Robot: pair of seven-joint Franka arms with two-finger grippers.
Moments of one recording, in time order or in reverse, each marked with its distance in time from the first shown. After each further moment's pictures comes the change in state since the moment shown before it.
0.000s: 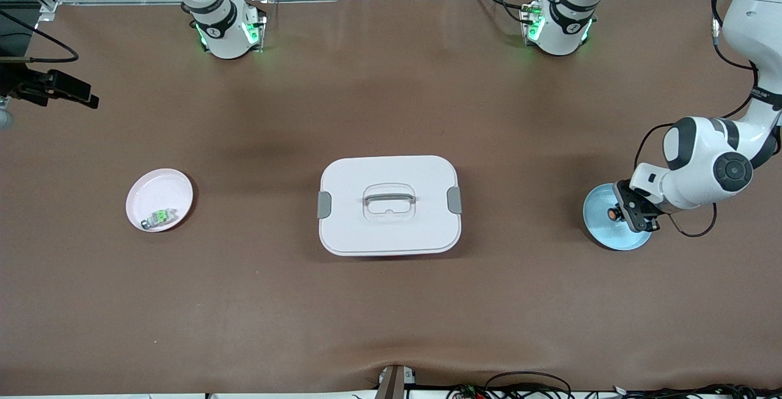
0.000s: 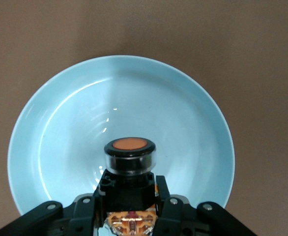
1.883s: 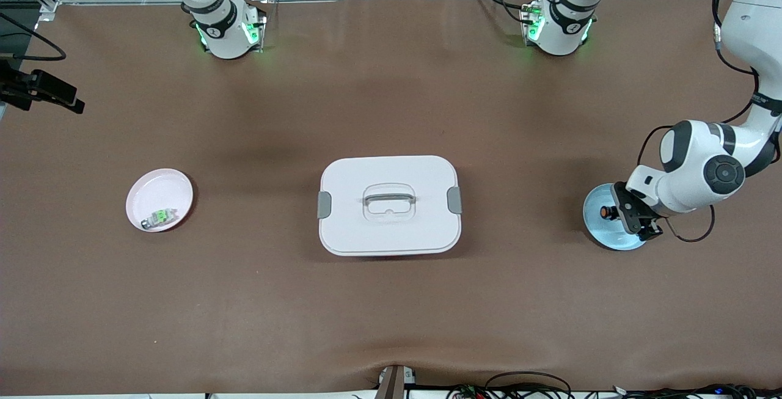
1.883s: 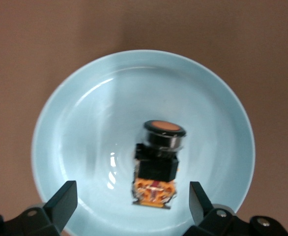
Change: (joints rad) left arm -0.014 0.004 -0.001 0.044 0.083 -0.001 -0.015; right arm -0.006 0.001 0.002 0.034 -0.005 0.038 0.000
